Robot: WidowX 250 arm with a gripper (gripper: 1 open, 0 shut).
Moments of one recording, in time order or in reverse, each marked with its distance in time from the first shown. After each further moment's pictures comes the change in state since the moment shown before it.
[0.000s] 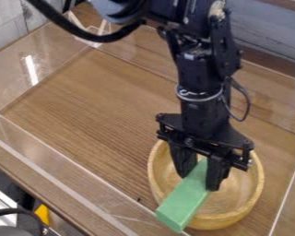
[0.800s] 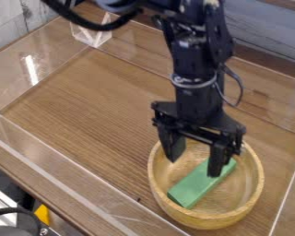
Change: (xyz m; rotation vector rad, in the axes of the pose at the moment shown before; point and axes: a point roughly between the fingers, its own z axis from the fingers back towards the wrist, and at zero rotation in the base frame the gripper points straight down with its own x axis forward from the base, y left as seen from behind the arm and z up) arm 0.012 0.016 0.010 0.018 -0.021 0.039
